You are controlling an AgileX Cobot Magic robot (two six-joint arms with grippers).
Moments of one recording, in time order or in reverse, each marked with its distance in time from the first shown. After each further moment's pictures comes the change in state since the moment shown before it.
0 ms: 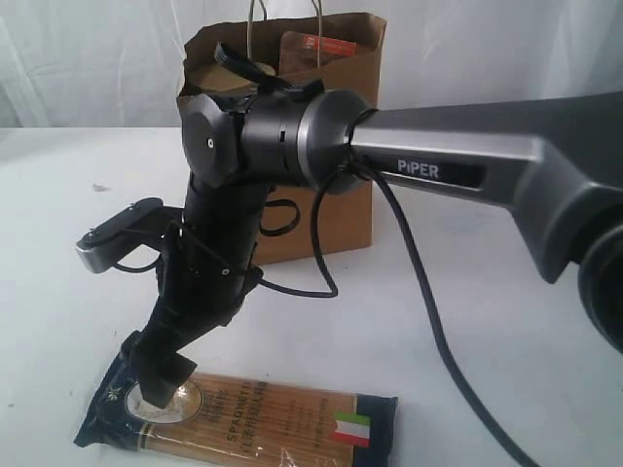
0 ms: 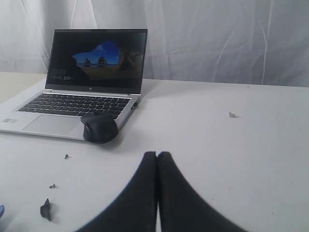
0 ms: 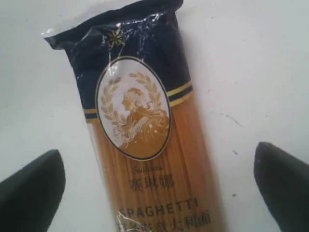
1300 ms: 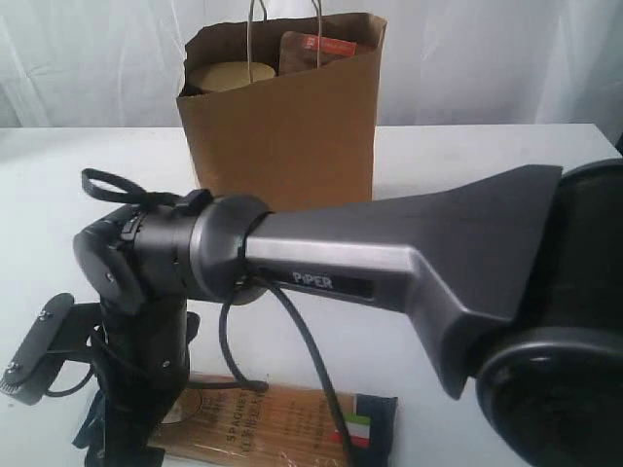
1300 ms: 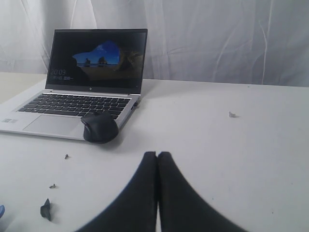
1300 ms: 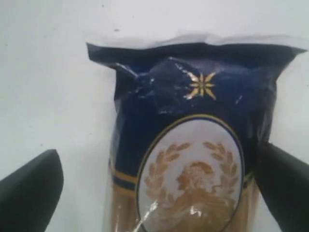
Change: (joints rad) left arm 0.000 0.000 0.000 0.000 0.000 0.001; right arm 0.197 0.101 0.000 -0.211 -0.144 -0.054
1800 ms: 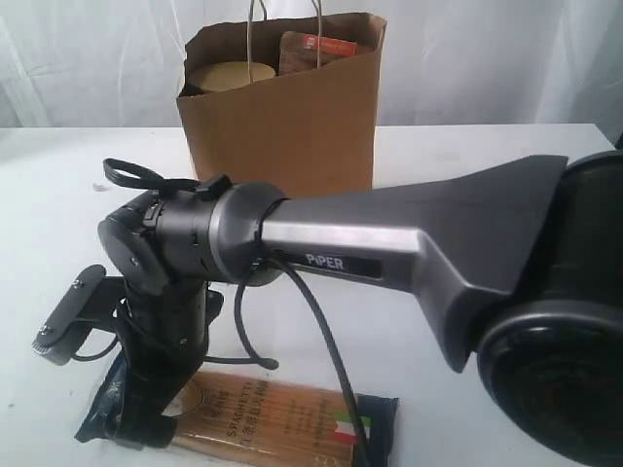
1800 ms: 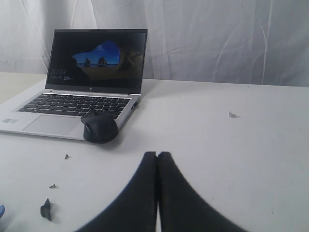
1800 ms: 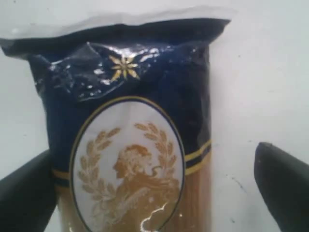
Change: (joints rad) left arm 0.000 0.000 0.000 0.000 0.000 0.000; right arm -0.041 0.004 0.000 -0.069 -0.023 0.124
